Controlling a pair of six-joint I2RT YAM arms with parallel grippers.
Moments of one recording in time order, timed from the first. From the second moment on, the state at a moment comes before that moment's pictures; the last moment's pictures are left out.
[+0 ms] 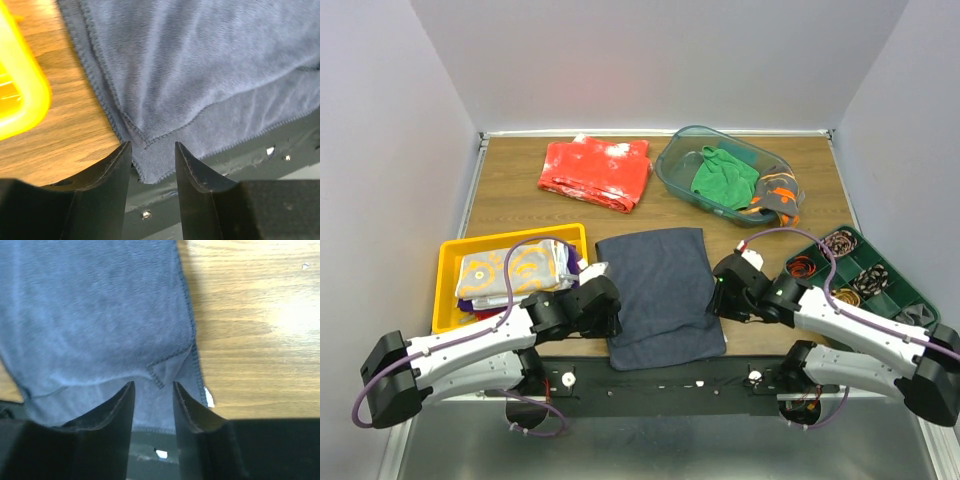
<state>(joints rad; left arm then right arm) -1.05 0.90 0.54 -0.65 -0.12 -1.00 0.88 0.99 0.63 -0.69 0.20 1.02</state>
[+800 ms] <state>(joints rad) -1.05 1.02 0.47 -0.54 -0.15 -1.13 0.88 1.13 0.58 -0.58 0.25 1.08</state>
